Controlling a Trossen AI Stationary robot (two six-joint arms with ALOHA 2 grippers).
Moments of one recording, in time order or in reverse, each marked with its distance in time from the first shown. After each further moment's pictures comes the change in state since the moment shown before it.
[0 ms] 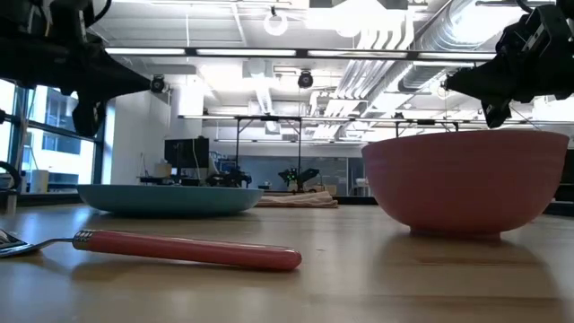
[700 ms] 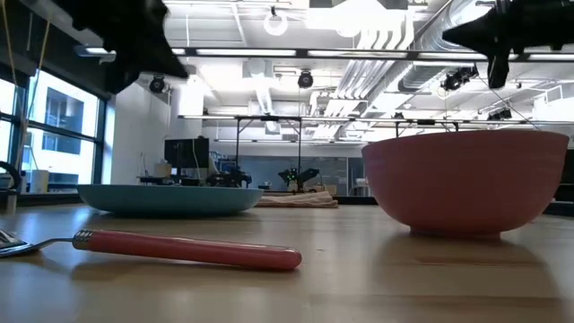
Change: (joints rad) left arm 0.004 0.809 0.584 -0.334 0.020 -0.048; right arm -0.004 0.152 0.224 0.077 0.179 0.155
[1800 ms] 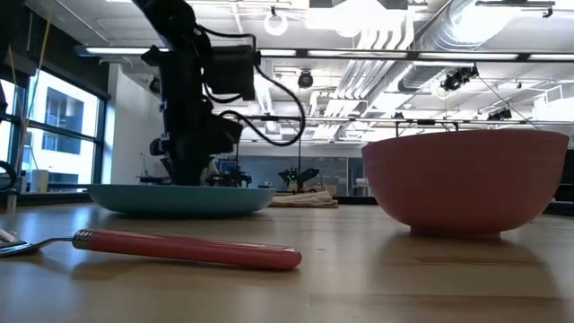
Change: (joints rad) left arm 0.234 0.854 0.349 -0.301 0.280 0.292; right arm 0.000 1.000 1.252 -1.074 0.381 -0.077
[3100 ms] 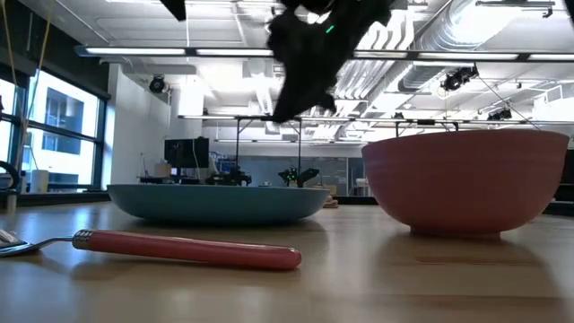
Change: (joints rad) left arm -0.134 -0.347 0.751 -0.881 -0.399 -0.235; right arm -0.090 0.700 -0.088 0.549 -0.890 -0.103
